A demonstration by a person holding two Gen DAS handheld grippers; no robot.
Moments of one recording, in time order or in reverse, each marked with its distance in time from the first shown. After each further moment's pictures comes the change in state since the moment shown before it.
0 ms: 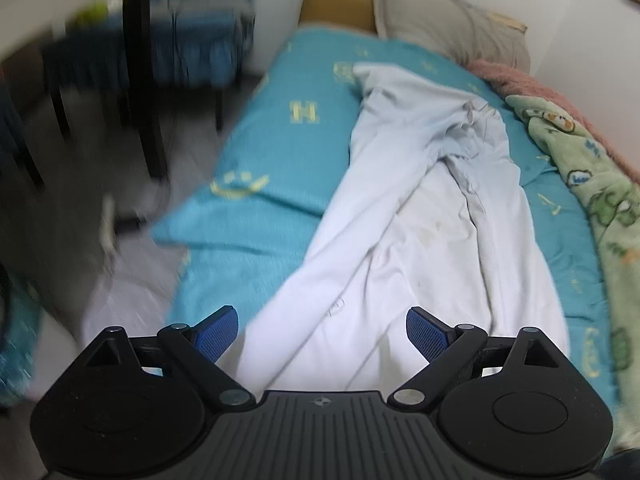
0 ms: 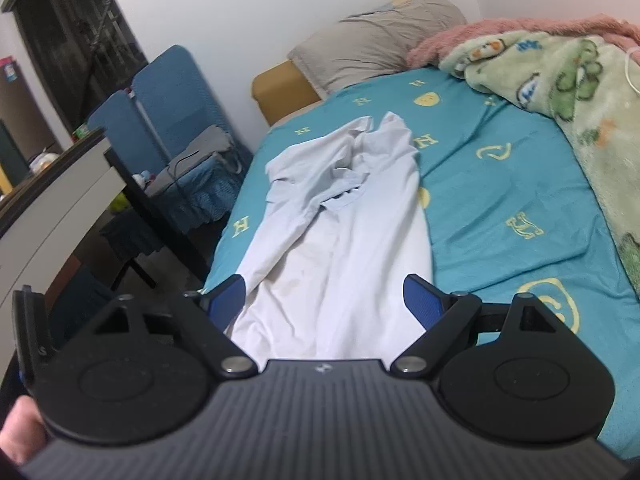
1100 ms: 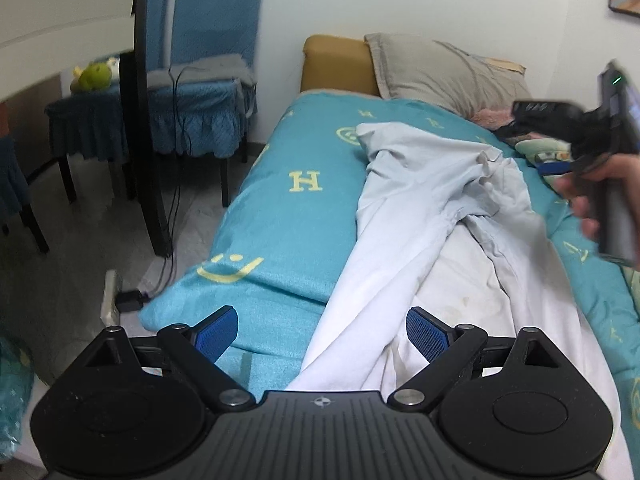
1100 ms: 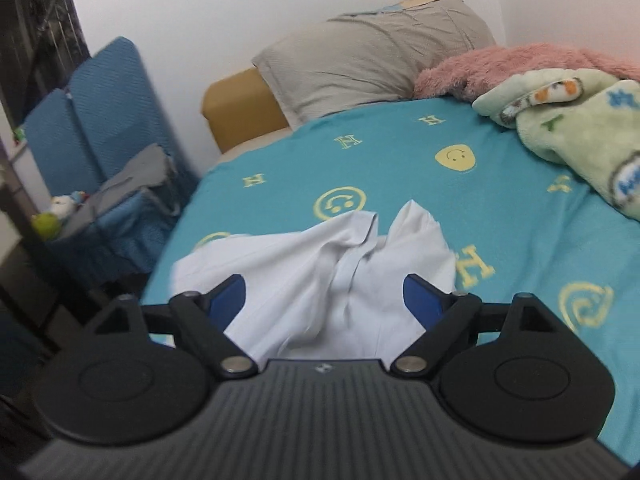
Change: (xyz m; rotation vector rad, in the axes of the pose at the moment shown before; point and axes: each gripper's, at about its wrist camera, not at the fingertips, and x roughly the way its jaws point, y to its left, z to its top) left arm 0.040 -0.029 0.008 0.125 -0.322 0.108; right arm 0.255 -0.001 0.155 -0.102 -0.050 -0.097
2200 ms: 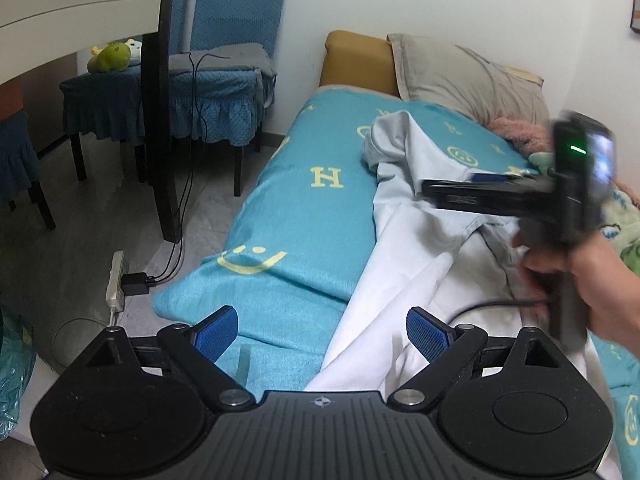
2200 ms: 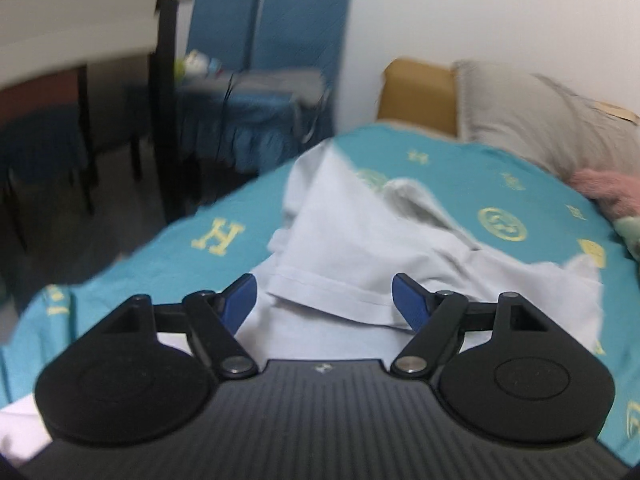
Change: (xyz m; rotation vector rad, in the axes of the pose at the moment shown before) left arm 0.001 0.015 0.002 -0.084 0.037 0.007; right arm 0.049 0.106 -0.094 -0.647 0.029 0.198
